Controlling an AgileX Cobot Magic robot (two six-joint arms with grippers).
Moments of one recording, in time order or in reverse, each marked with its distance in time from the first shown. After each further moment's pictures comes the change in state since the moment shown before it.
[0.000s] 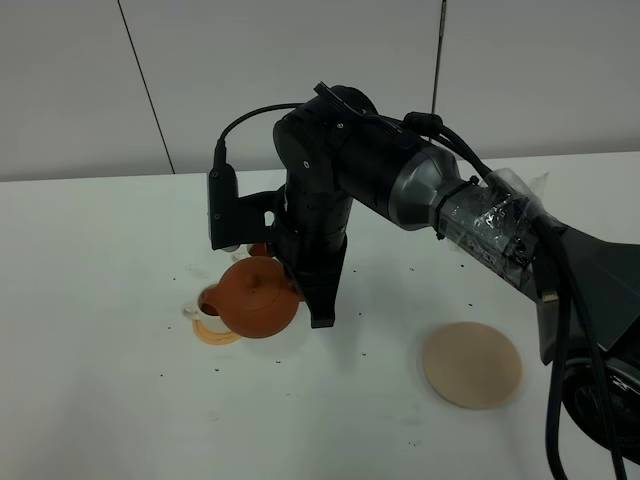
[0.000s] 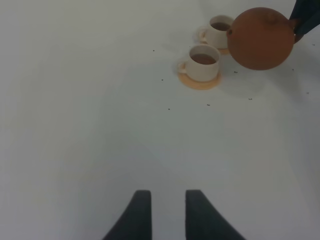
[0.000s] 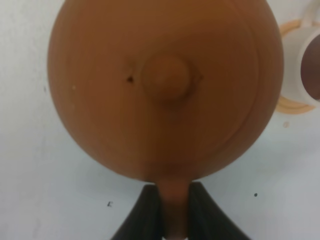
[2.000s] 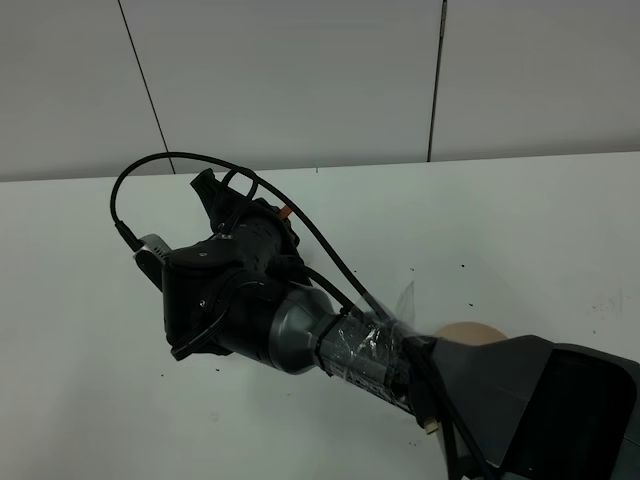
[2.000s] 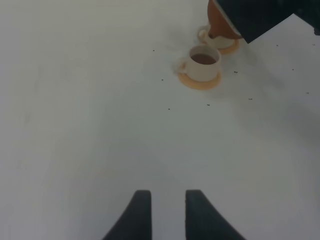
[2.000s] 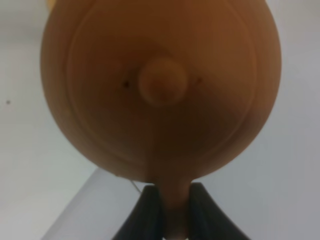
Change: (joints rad) left arm 0.000 0.000 0.000 0.000 0.000 0.000; right arm 0.263 0.117 0.059 -1.057 -0.175 0.201
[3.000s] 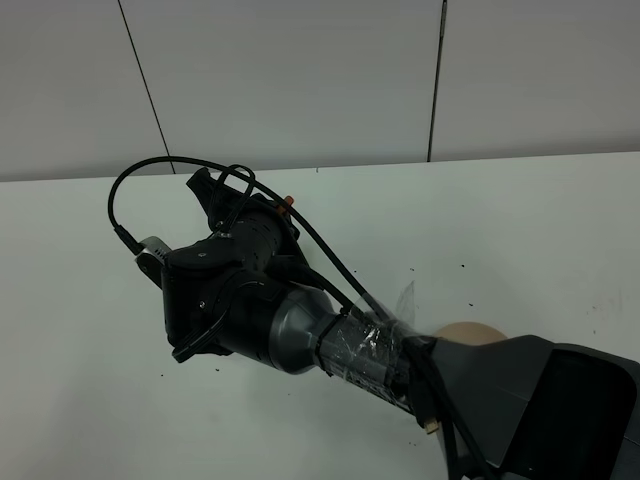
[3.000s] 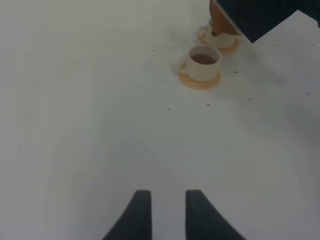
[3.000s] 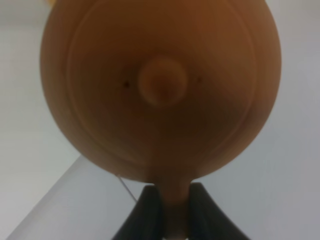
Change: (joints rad) left arm 0.000 0.000 0.000 0.000 0.000 0.000; right arm 0.000 0.000 0.000 -0.042 0.000 -0.050
